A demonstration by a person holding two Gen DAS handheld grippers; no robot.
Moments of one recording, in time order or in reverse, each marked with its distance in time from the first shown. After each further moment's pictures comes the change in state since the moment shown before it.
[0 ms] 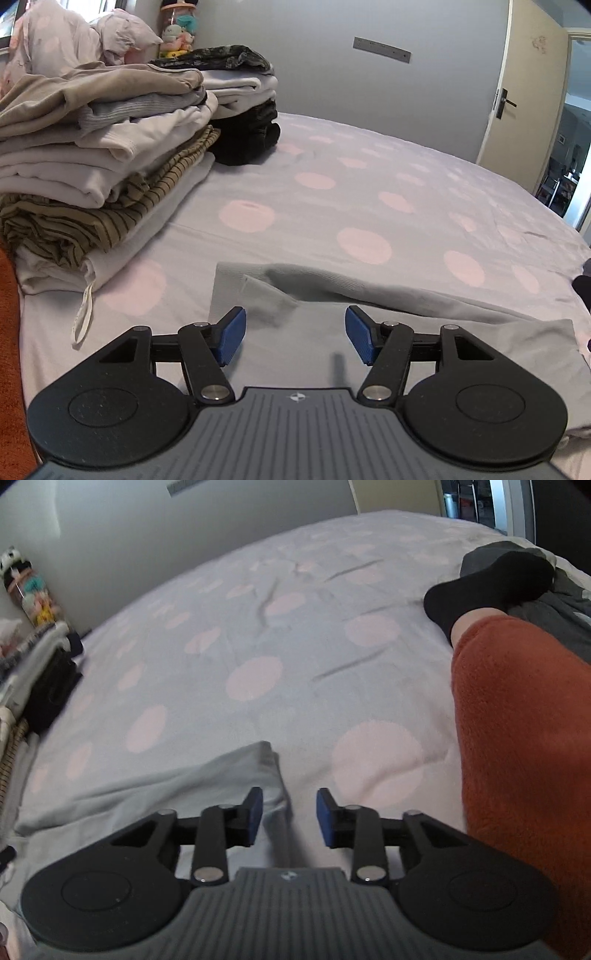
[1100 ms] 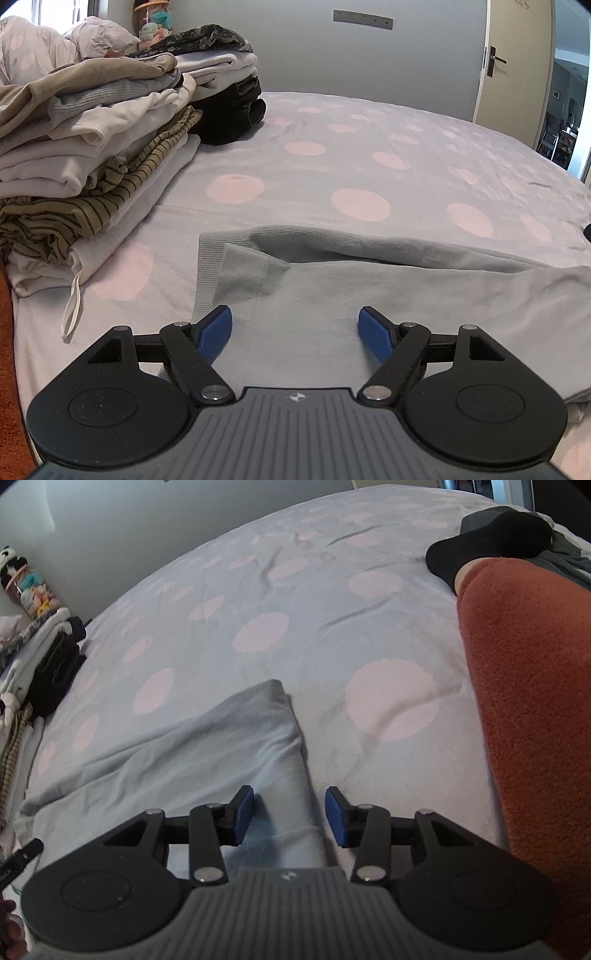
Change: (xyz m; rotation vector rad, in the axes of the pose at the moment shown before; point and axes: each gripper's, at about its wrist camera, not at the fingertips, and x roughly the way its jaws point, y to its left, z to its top) left arm 0.014 -0.018 -0.019 0.113 0.059 0.039; right arm 0.007 0.007 -0.031 0.036 0.093 0.016
